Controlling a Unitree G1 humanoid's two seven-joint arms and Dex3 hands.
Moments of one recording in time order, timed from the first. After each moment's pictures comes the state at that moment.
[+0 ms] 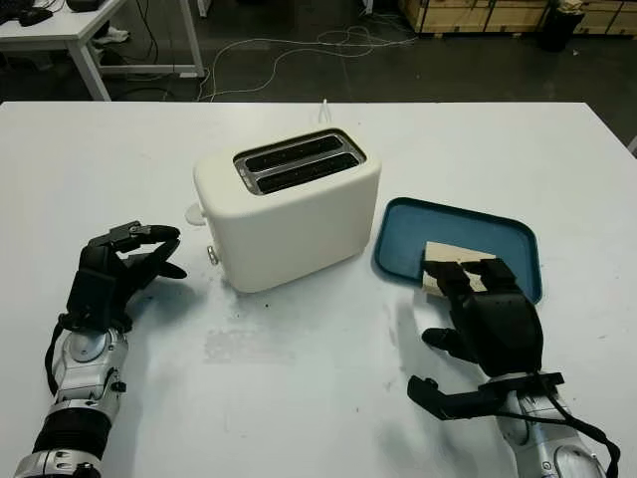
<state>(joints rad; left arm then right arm) -0.26 0.18 0.21 0.54 -0.07 -0.48 -0.02 0.20 -0.50 0.01 -0.06 -1.03 -0.10 -0.32</state>
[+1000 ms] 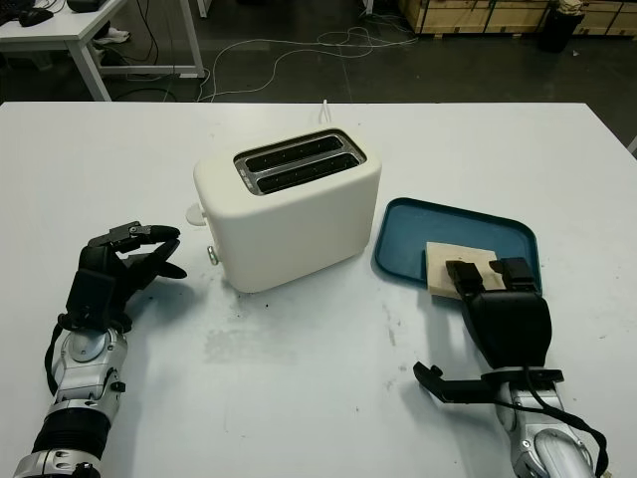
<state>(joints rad) -0.26 0.18 0.21 0.55 -0.07 -0.48 -0.03 0.11 -0.56 0.13 0.07 -1.11 0.13 -0.40</state>
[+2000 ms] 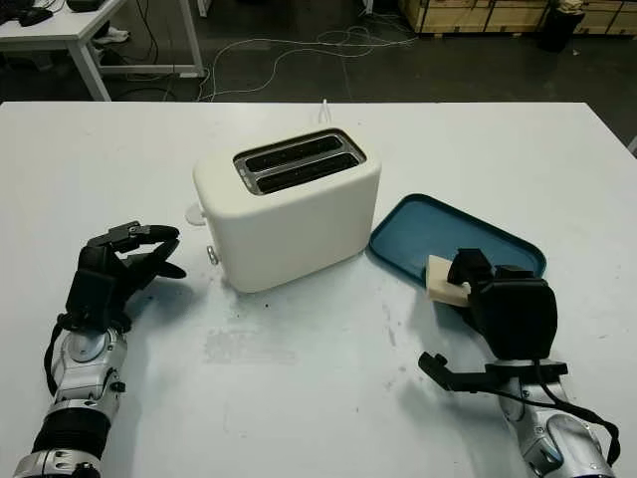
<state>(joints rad) -0.26 0.18 0.21 0.55 -0.07 -0.48 -0.02 0.04 -0.59 0.10 0.19 -0.92 -0.07 -0.64</state>
